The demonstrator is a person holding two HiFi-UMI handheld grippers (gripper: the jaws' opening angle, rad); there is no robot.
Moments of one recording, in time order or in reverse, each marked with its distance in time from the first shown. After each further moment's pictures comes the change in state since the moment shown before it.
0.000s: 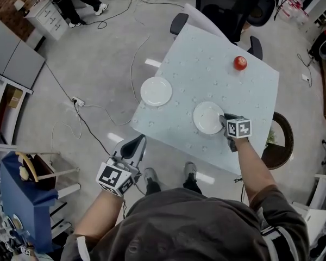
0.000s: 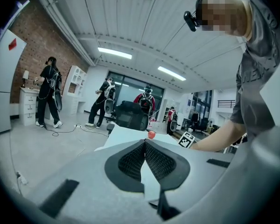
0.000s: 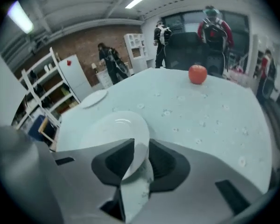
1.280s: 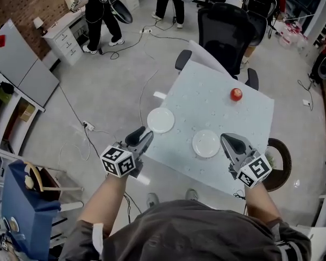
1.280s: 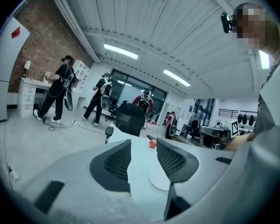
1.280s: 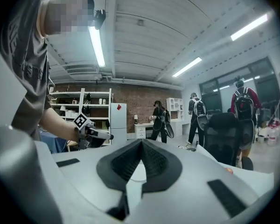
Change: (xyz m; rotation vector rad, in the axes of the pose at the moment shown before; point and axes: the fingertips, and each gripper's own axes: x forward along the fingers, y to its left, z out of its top) left arm 0.054 0.038 0.064 -0.096 -0.008 -0.015; right arm -0.248 0.160 0.153 -0.390 -0.756 0.366
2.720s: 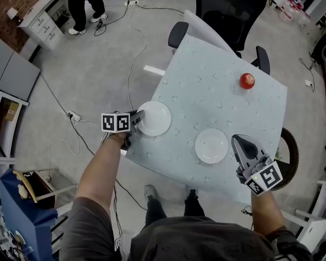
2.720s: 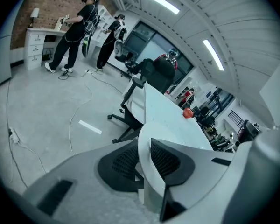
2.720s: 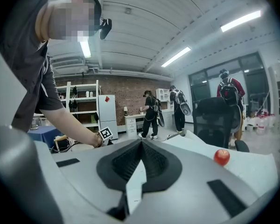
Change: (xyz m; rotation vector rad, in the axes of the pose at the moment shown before) left arm 0.168 0.211 -0.168 -0.313 0.488 0.047; right arm 0.047 -0.072 -0.091 0.074 0.099 -0.114
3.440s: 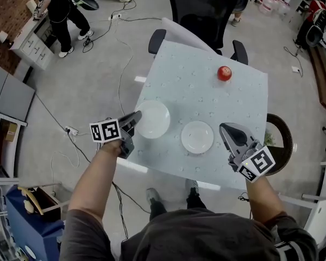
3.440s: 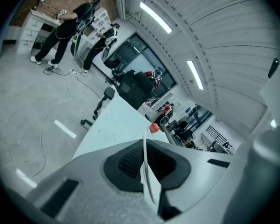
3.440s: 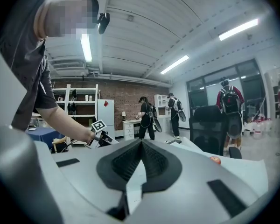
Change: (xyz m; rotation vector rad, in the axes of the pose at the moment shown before) left arm -0.052 -0.139 0.035 -0.059 -0.145 -0.255; right arm -0.041 0.005 0.030 -0.025 -0.069 -0.030
